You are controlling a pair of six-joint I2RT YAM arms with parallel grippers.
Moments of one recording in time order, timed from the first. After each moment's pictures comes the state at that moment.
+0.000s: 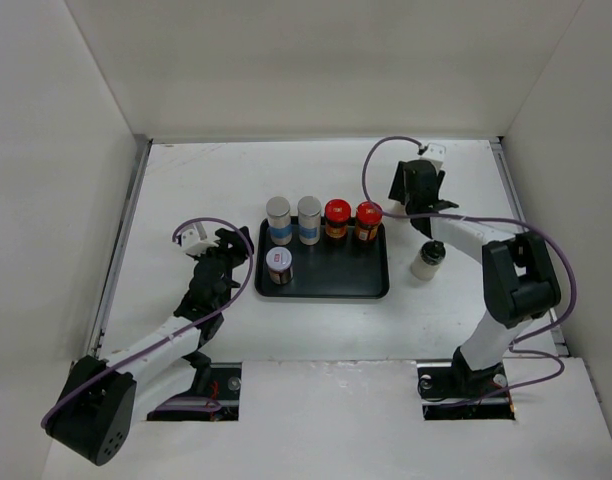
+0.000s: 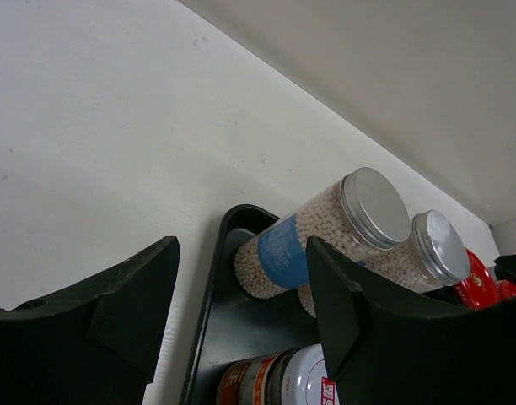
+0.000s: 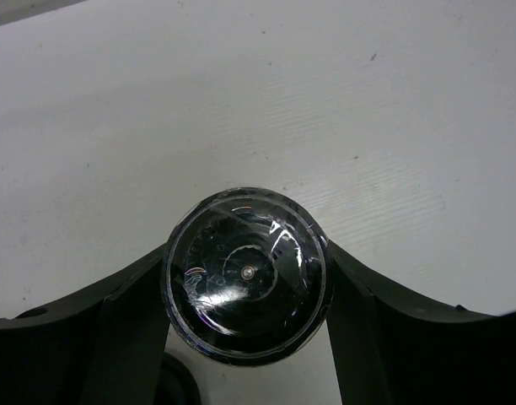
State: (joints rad) left arm -0.46 0.93 0.19 0.68 -0.52 -0.66; right arm 0.29 1.72 1.08 0.14 0.47 0.32
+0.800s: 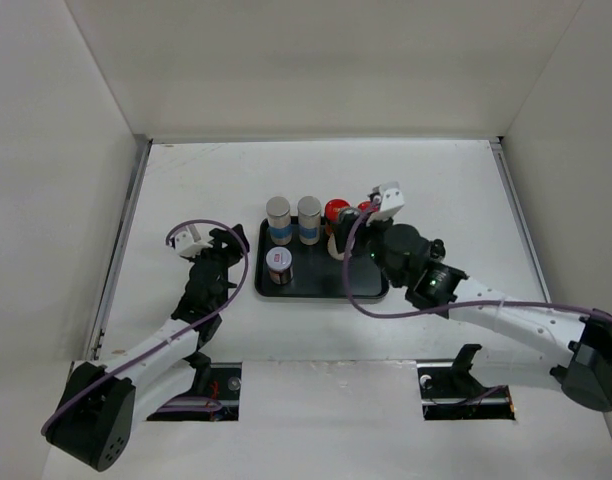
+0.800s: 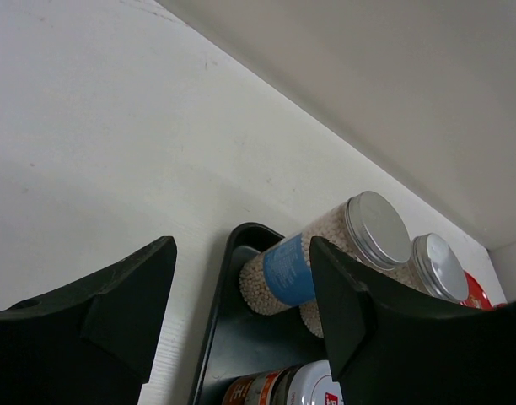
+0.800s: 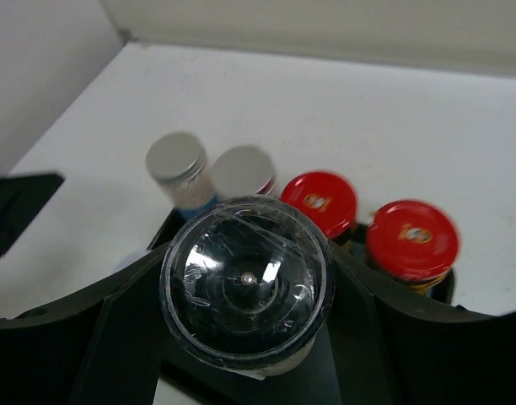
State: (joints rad) left arm -0.44 0.90 0.18 0.70 -0.54 -0.66; right arm 0.90 1.12 0.81 0.23 0.49 0.24
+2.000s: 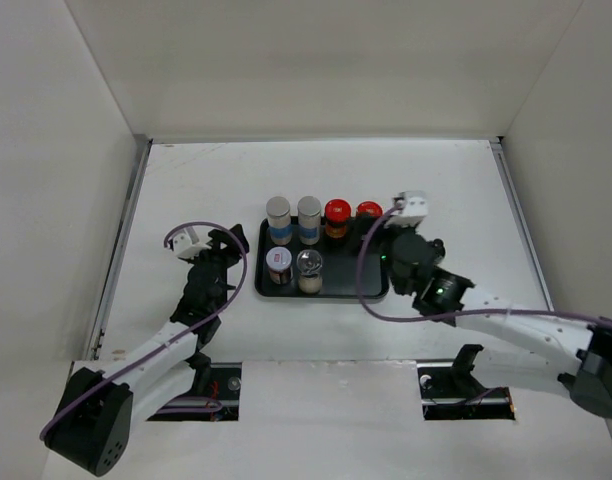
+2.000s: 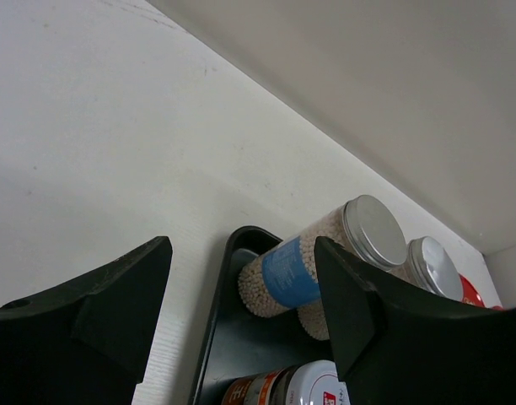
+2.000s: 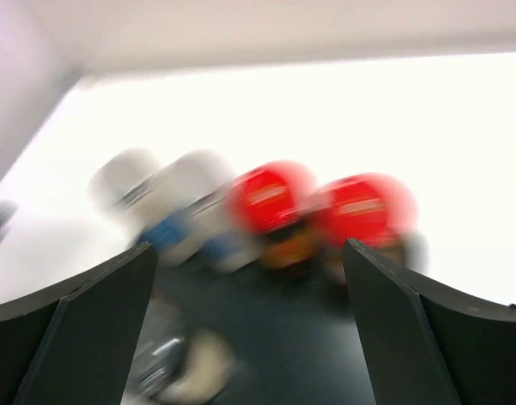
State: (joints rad) left arm -0.44 0.88 0.17 0.70 -0.55 -0.66; right arm 0.96 1.11 0.73 0.28 0.68 0.31
